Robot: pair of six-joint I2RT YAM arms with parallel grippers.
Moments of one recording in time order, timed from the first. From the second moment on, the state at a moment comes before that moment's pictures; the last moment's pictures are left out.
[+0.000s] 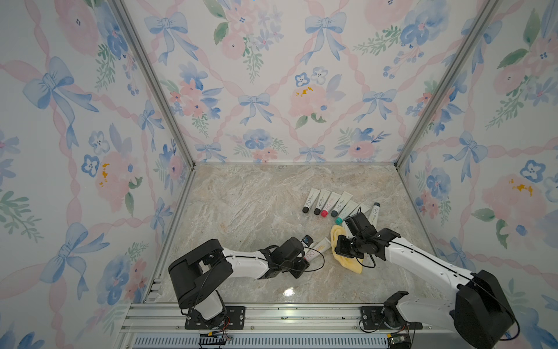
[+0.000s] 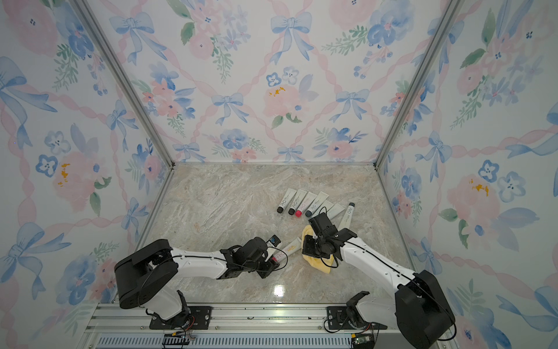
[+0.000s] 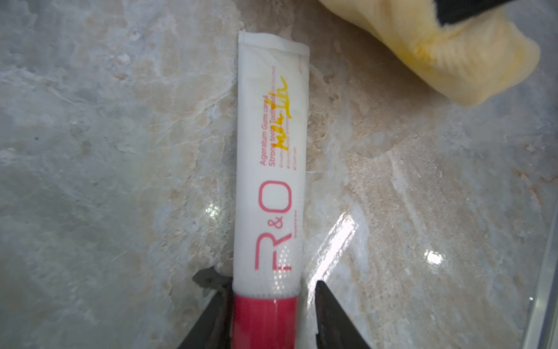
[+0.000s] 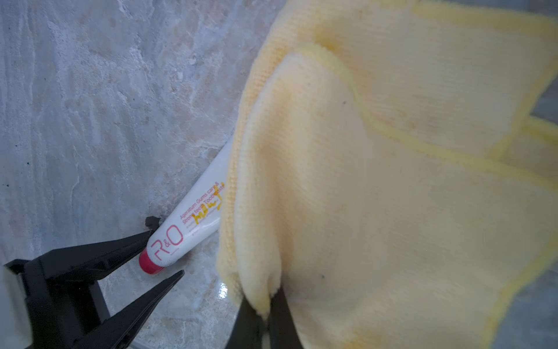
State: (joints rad) left arm -1.01 1.60 0.62 0.16 0.05 -0.20; right arm 0.56 1.26 0.74 -0.61 -0.16 0.70
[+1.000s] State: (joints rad) left arm -1.01 1.61 0.61 0.18 0.05 -0.20; right arm 0.61 1.60 0.90 -0.54 -0.15 0.59
